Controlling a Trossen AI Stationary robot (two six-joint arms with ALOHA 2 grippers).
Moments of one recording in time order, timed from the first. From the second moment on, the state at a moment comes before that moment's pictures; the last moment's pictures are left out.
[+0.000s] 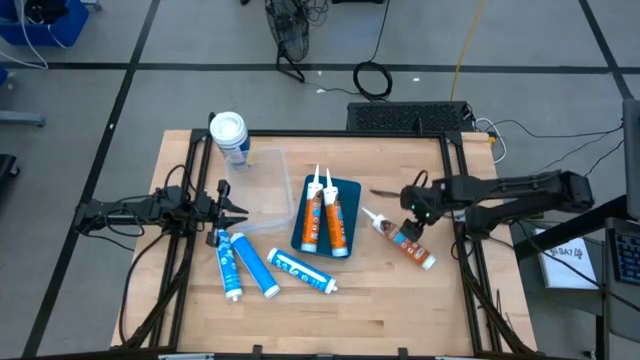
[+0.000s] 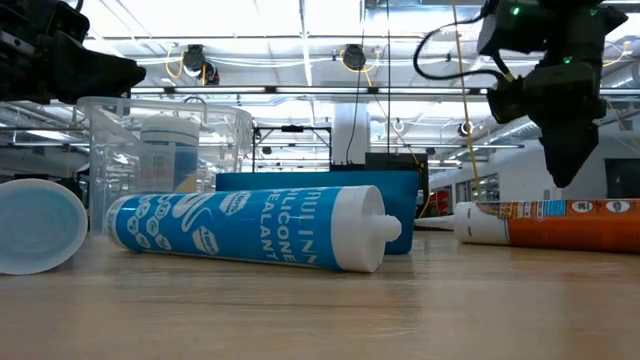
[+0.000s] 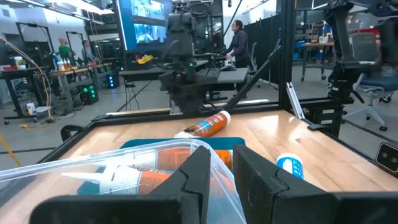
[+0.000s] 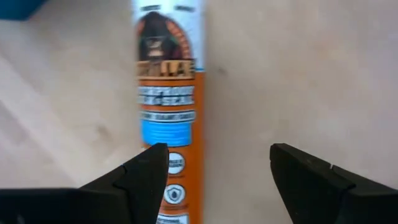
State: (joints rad) left arm 0.02 0.03 0.01 0.08 0.13 0.07; right arm -0.05 1.07 0.69 -0.94 -0.08 0.70
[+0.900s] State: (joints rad) left arm 0.02 0.03 0.01 0.08 0.13 0.07; right arm 0.26 1.36 0.74 -0.80 0.00 0.88
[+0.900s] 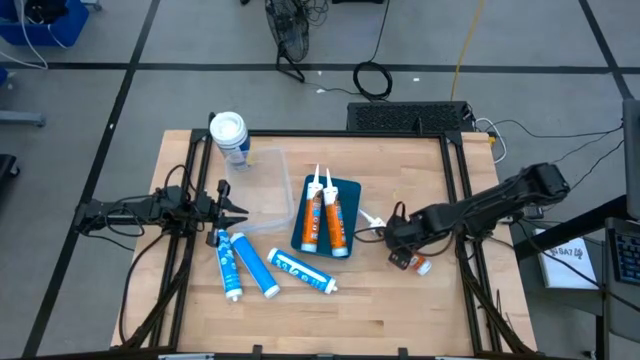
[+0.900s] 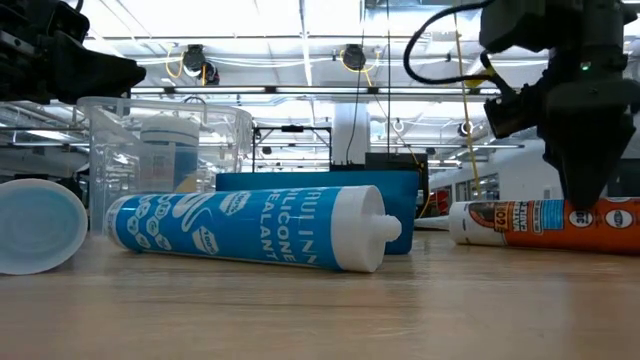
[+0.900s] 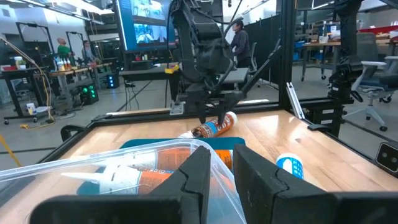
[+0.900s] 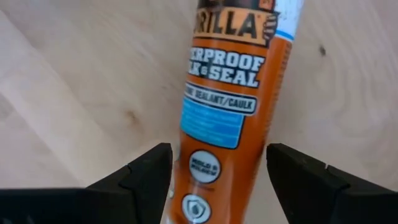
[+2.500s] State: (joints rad) left arm 0.02 0.03 0.01 0.08 0.13 0.07; right arm 0.26 1.59 0.74 -0.68 0.03 0.87
